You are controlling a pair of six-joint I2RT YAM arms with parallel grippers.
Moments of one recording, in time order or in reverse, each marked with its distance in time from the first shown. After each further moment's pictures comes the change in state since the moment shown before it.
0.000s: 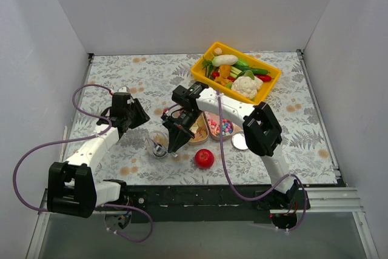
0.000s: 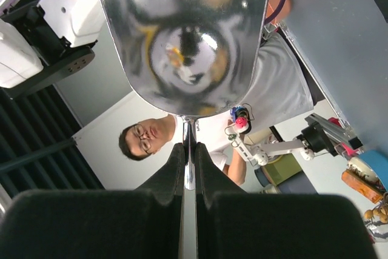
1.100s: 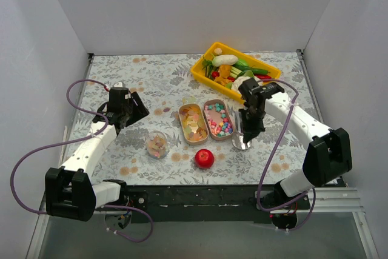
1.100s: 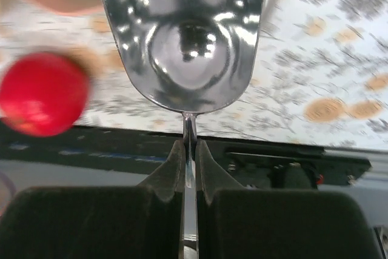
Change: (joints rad) left arm 0.000 -0.024 0.101 -0.129 -0.061 -0.028; right arm -0.430 -0.609 -0.547 0.093 1.189 -0.097
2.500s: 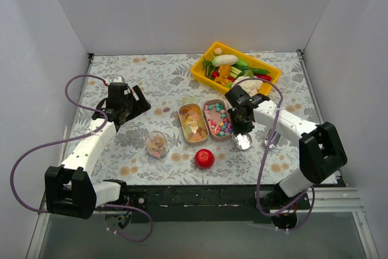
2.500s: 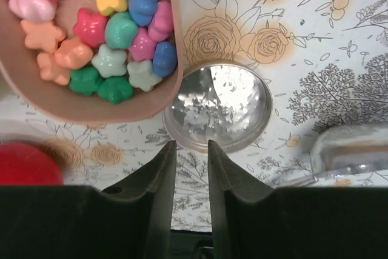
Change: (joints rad) left arm 0.000 0.014 0.056 0.008 -0.003 0.009; right arm 0.109 -0.007 -0.225 0.369 0.262 -0.085
